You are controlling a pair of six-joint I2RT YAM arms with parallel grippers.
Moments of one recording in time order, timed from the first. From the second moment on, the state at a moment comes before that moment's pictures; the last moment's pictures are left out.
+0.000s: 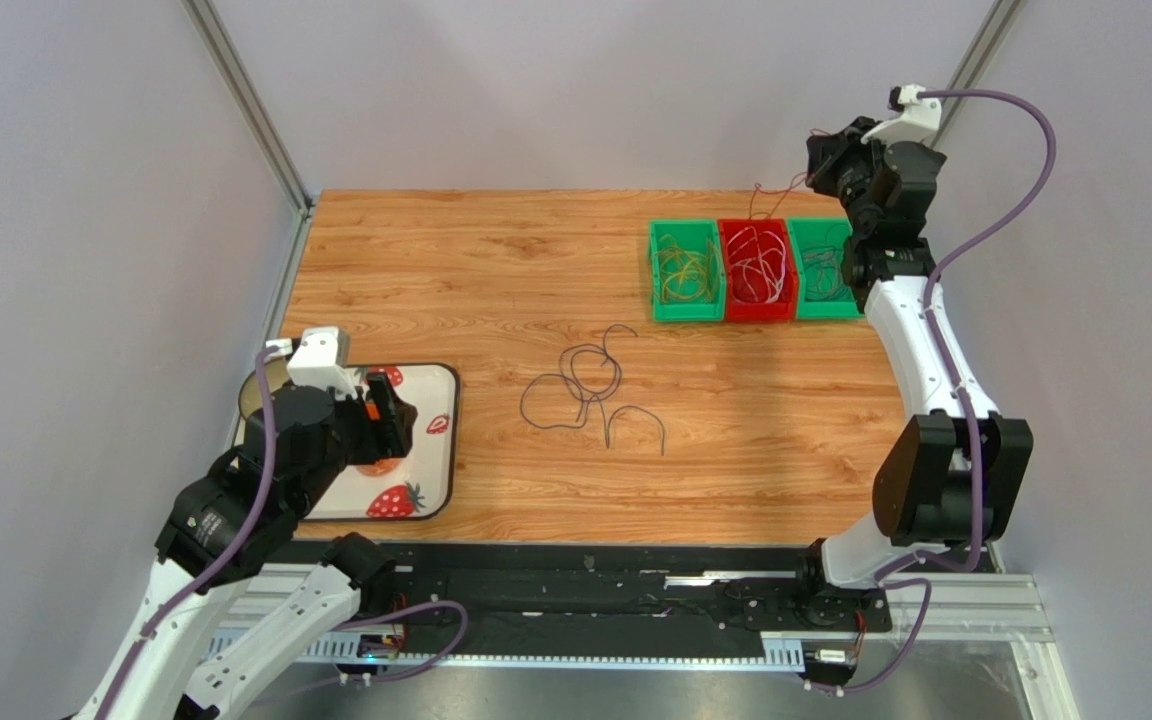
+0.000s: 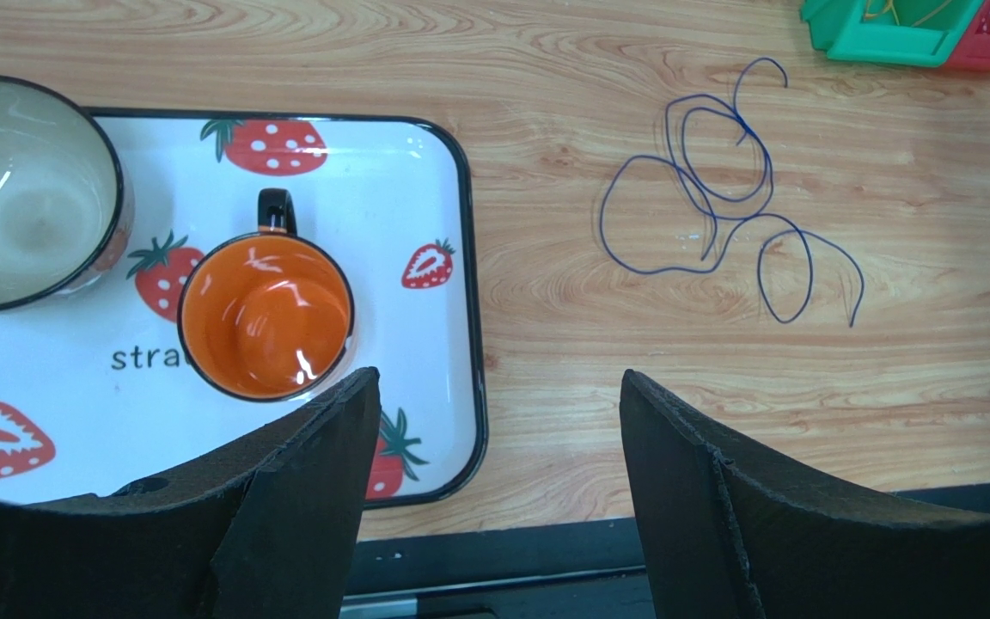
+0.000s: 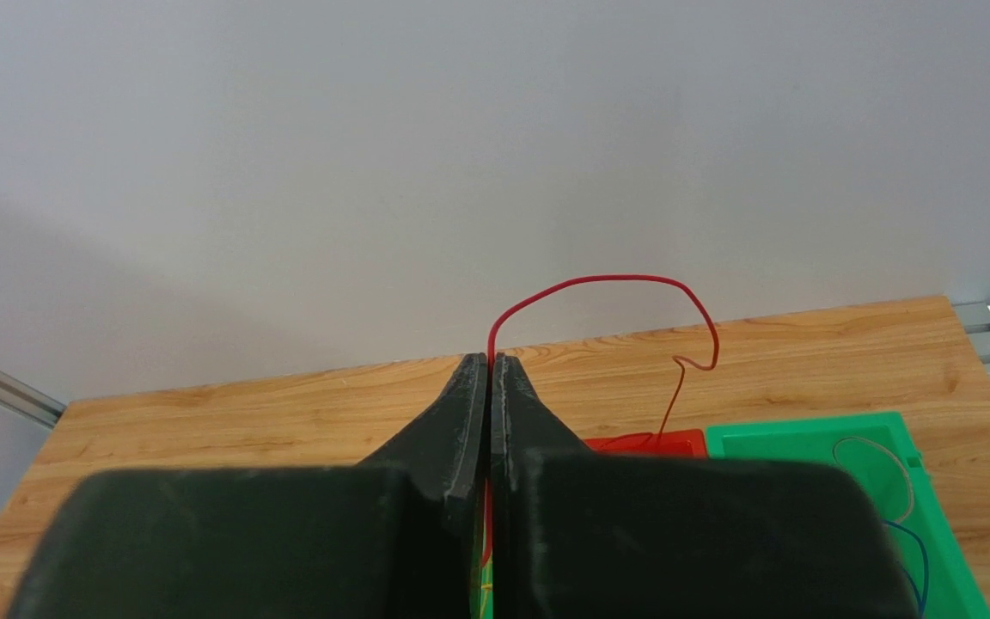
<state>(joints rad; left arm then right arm) -0.56 0.52 1.00 -1.01 -0.33 -0.44 -0.05 1.55 1.39 0.21 -0.13 0.37</state>
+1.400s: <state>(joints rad) -0.55 0.52 1.00 -1.01 -0.33 -0.44 -0.04 1.62 1.26 0.21 -0.22 0.23</state>
